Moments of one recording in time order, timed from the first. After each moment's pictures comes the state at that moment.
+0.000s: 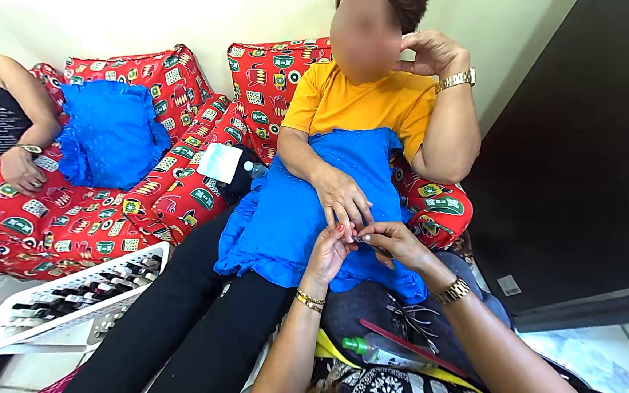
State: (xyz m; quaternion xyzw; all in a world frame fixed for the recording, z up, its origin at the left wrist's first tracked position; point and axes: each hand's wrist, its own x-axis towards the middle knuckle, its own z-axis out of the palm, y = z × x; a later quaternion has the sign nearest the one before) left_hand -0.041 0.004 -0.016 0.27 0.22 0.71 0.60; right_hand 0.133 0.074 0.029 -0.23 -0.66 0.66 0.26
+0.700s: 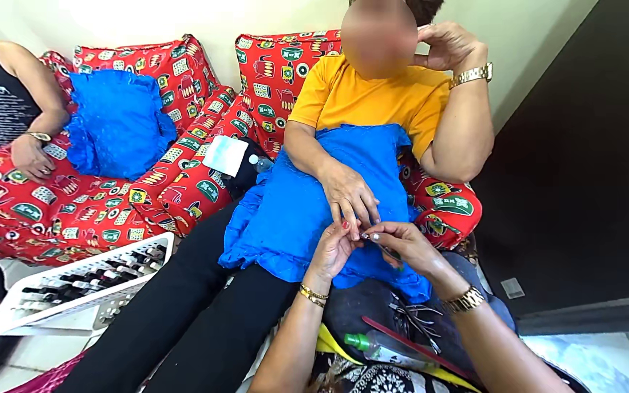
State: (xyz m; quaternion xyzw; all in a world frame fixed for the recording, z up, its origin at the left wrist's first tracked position) left_hand -0.041 0.004 -0.019 0.29 0.22 0.71 0.60; right_hand 0.137 0.063 0.032 -0.24 -0.66 0.66 0.27
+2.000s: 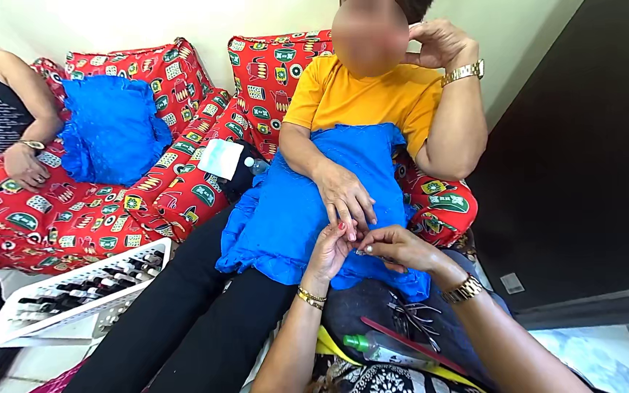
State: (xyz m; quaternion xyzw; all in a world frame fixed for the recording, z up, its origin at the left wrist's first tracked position) left_hand -0.042 0.006 -0.020 0.30 0.20 0.71 0.60; right_hand 0.142 0.076 0.041 -0.21 -0.72 0.65 0.13
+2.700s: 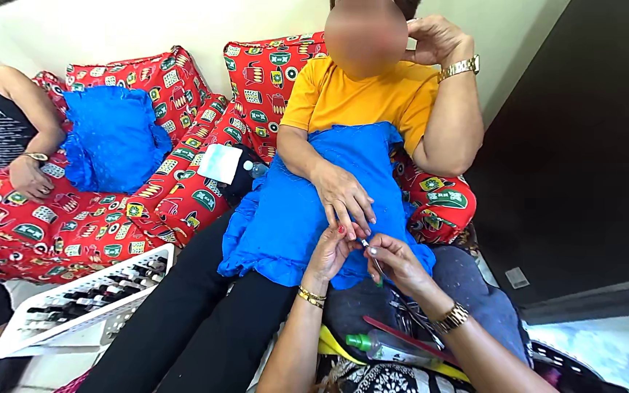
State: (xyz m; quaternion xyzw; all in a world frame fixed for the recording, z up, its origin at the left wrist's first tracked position) left_hand -0.048 0.008 -0.028 0.37 0.17 0.67 0.62; right_hand 0.130 0.035 -0.012 -0.14 -0.53 0.74 0.38
